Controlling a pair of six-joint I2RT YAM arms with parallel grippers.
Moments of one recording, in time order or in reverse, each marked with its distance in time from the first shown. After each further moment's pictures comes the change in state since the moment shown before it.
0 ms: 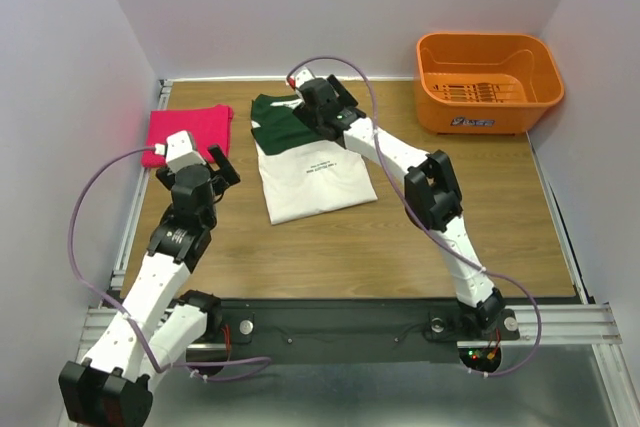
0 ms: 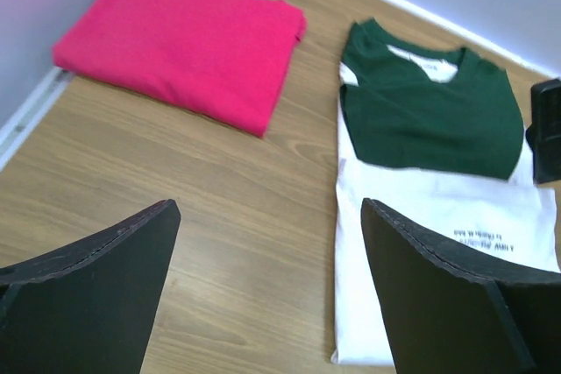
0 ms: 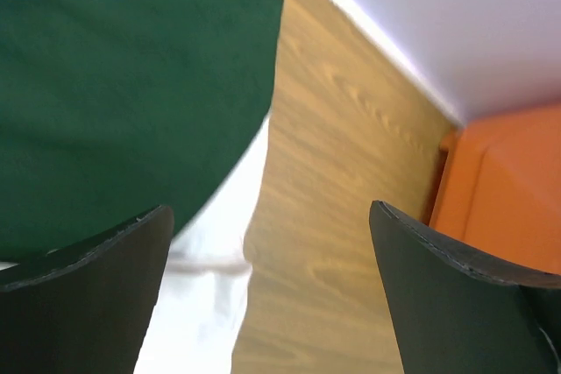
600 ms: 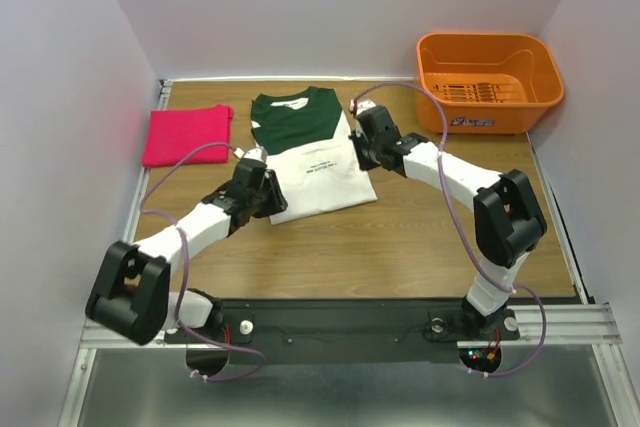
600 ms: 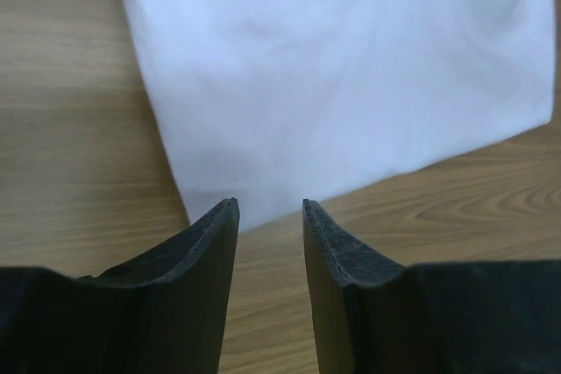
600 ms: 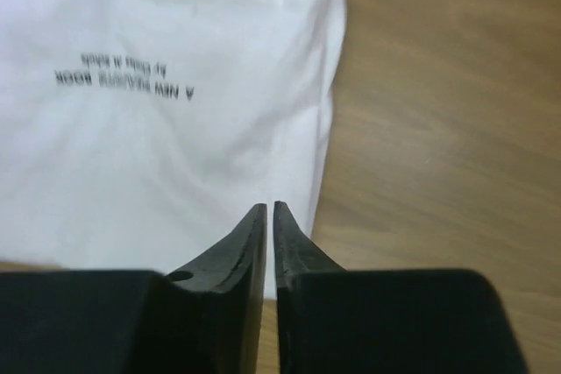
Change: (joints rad) left arm -0.137 0.511 0.018 0.004 0.502 -0.204; right arm -0.109 -0.632 -0.854 0.025 -0.420 0.518
